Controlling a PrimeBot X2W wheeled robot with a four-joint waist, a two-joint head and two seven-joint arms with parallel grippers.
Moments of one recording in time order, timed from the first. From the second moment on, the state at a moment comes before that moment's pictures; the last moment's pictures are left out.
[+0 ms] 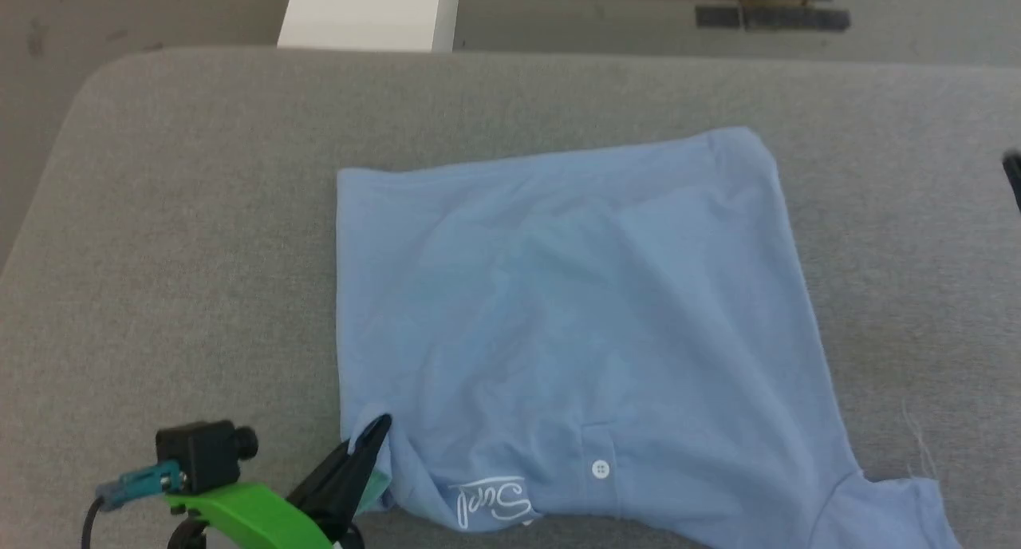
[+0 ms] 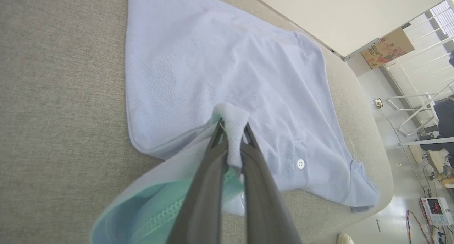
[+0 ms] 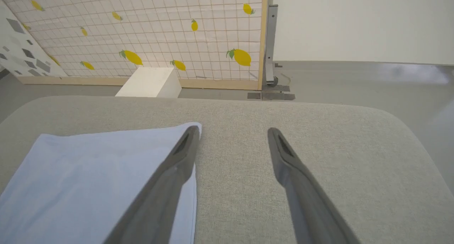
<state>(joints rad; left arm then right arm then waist) 0.21 0.34 -0.23 -0.44 -0.86 0.06 0.32 -0.25 -0.34 -0.31 -0.30 0.48 0.13 0.71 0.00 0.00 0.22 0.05</state>
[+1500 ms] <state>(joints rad) 0.03 0.30 -0.31 -0.34 -0.84 -0.01 0.31 -0.71 -0.36 -0.13 0.30 0.33 0.13 0.73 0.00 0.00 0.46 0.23</state>
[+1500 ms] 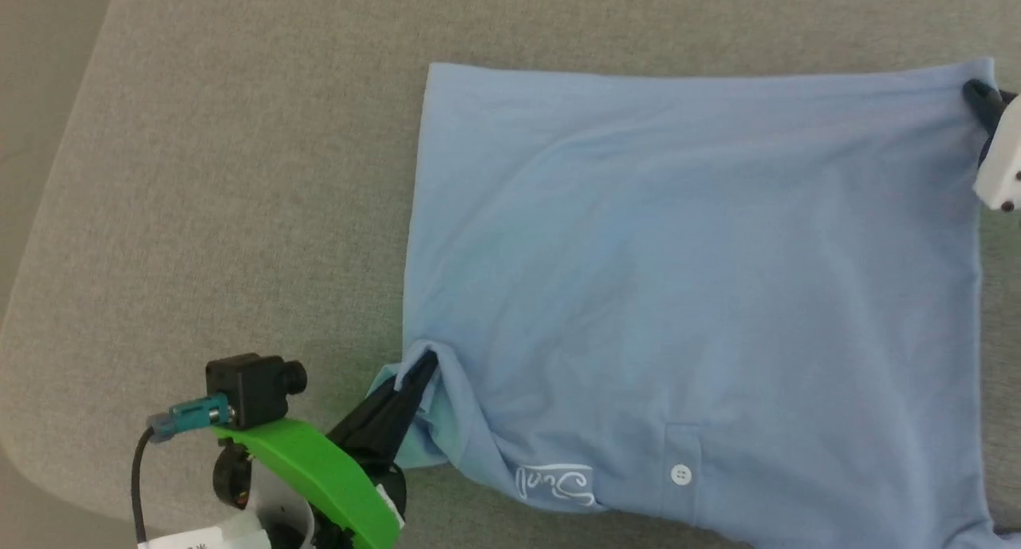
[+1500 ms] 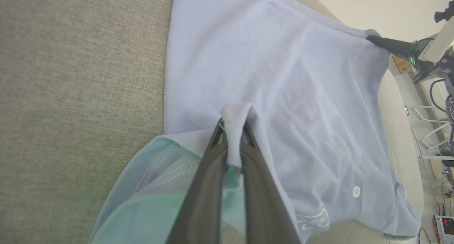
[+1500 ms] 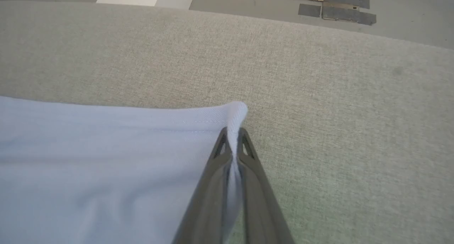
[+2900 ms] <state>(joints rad) 0.20 0.38 -0.25 -0.47 -0.84 0.10 0.37 0.17 -0.14 -0.26 0.12 0.38 0.13 0.58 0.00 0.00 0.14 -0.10</state>
